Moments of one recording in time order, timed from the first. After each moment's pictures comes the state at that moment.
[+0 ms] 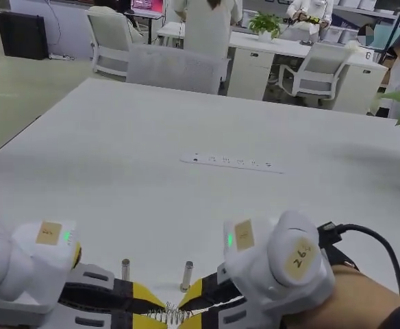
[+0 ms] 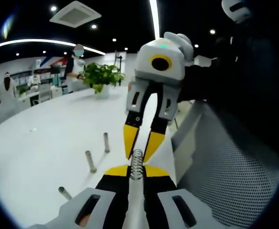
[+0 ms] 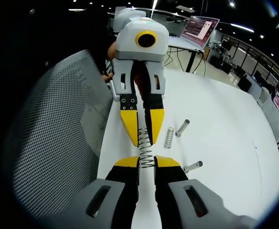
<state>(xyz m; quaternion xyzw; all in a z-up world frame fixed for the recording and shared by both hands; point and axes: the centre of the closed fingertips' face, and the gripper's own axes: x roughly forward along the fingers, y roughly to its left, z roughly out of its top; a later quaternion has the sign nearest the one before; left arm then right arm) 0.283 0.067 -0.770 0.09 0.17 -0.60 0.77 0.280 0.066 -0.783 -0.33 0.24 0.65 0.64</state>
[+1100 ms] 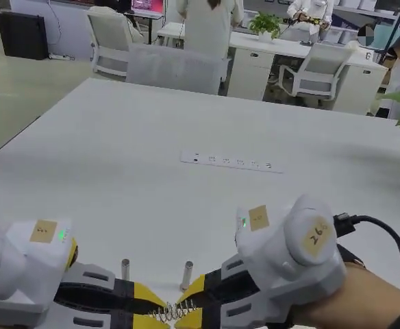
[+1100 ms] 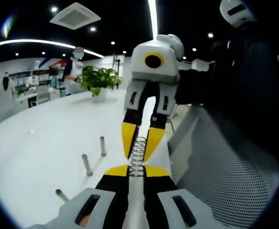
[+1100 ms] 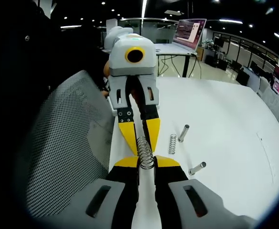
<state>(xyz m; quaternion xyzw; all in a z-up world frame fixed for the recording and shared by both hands) 0.275 0.061 -0.762 0.08 0.16 -0.62 0.77 0.273 0.071 -0.764 -0.26 0.25 0.66 0.66</state>
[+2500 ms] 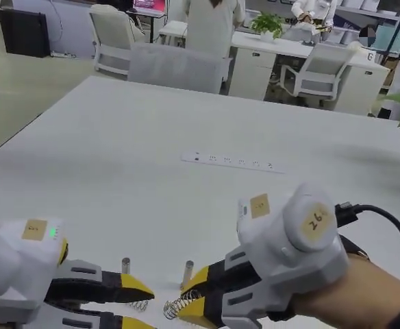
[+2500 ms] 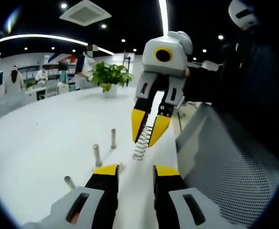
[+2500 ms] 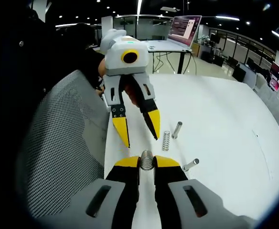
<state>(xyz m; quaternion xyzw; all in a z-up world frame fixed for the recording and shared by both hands) 0.288 0.082 -0.771 0.06 0.18 -0.58 0.80 0.285 0.064 -0.764 -0.27 0.27 0.64 0.67</state>
